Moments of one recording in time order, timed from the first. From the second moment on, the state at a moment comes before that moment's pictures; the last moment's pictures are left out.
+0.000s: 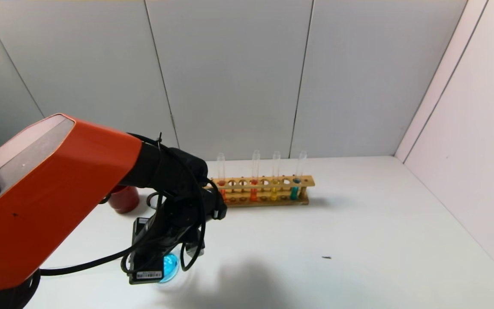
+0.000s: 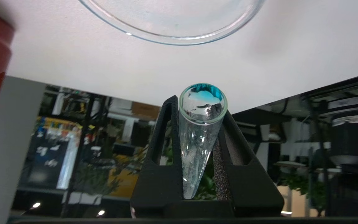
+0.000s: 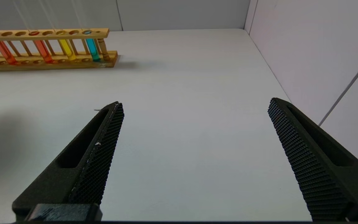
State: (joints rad) left arm -0.61 2.20 -1.51 1.22 0.52 0.47; right arm 0.00 0.00 -0.01 0.03 -0.01 0.02
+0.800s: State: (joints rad) left arm -0.53 1.86 -1.46 1.08 0.44 0.09; right arm 0.00 0.00 -0.01 0.03 -0.01 0.02
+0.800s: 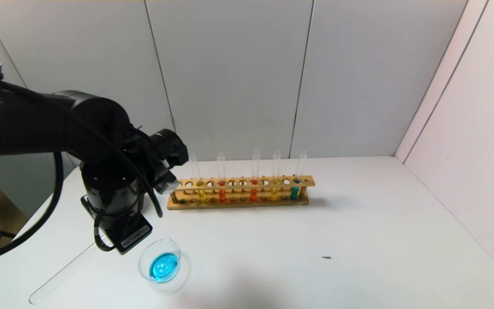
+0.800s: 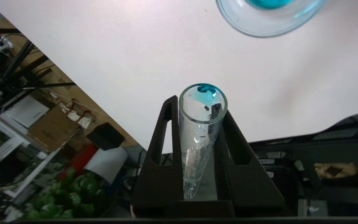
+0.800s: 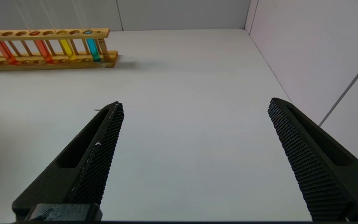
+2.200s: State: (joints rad) left arm -0.13 1.76 -1.43 0.37 0.34 0.07; right arm 0.00 0.00 -0.01 0.03 -0.01 0.02
